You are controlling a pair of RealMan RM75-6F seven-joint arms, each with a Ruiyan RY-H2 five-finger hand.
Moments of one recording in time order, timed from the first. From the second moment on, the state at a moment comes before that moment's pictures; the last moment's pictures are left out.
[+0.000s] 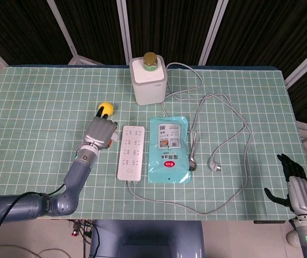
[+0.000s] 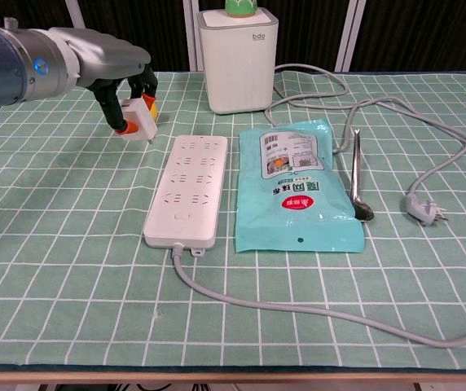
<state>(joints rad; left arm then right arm) -1.07 -1.46 -0.24 -1.65 0.44 1.05 1.07 0.09 -1.10 0.09 -1.73 -1.34 1.35 0.14</state>
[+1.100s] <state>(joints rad) -1.42 -1.61 -0.25 -1.48 -0.10 1.16 1.45 0.10 -1.08 0.10 -1.75 -1.32 1.31 0.18</state>
